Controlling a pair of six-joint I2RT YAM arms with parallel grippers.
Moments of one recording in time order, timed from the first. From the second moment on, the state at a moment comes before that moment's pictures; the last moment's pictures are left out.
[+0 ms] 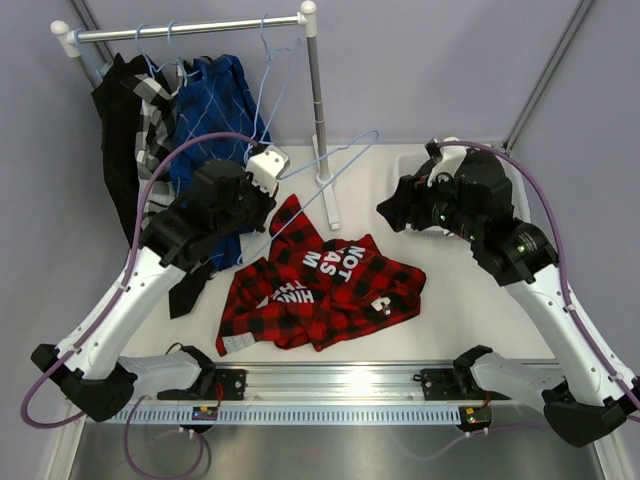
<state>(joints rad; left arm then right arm) -0.63 1.17 1.43 -0.74 -0.06 0.13 0.51 1.05 1.34 -0.65 -0.10 0.23</state>
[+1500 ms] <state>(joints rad) -0.64 1.23 1.39 -0.52 0.11 0.03 0.66 1.46 1.57 -0.23 0.00 1.08</state>
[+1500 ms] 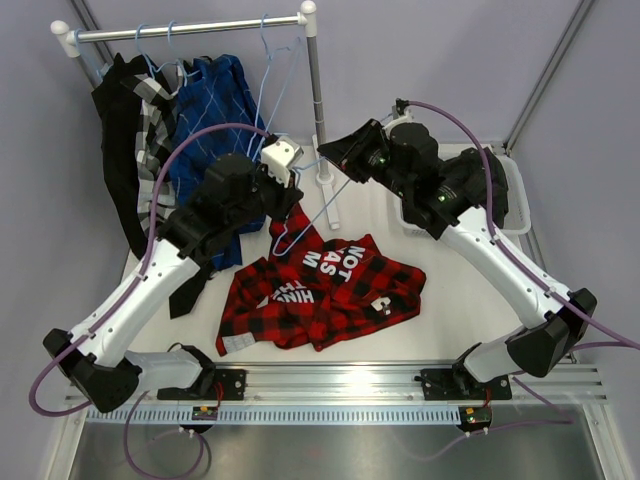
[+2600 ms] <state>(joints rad) -0.65 1.01 0.94 -0.17 0.18 0.00 0.65 1.40 1.54 -0.15 0.03 1.16</state>
